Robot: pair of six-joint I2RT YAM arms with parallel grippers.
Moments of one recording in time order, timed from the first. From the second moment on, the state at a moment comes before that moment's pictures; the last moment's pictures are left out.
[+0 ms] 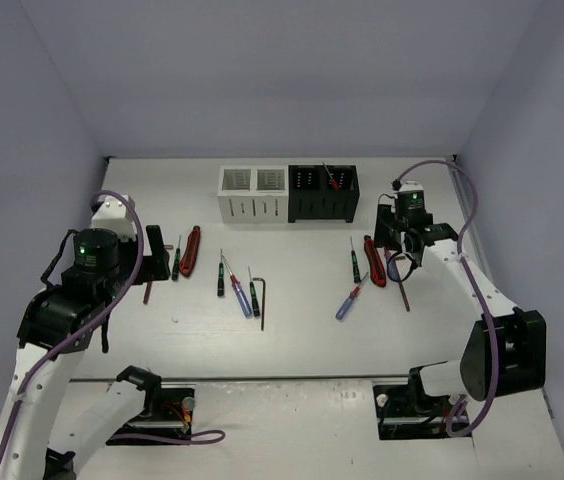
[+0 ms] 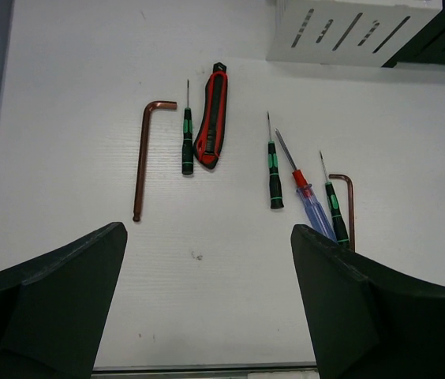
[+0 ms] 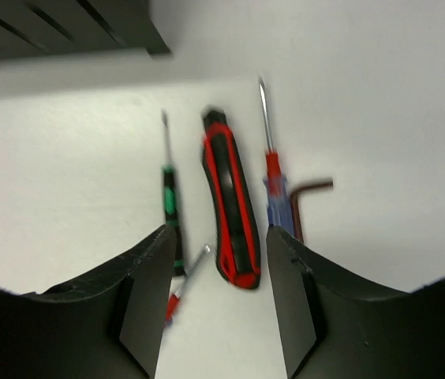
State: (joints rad) left arm -0.32 0.78 1.22 -0.99 -0.23 -0.25; right arm 0.17 1.36 0.96 -0.45 0.11 0.23
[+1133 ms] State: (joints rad) left arm -0.33 0.85 1.20 -0.99 -0.13 -0.24; right arm 0.07 1.78 1.13 -0.50 0.11 0.25
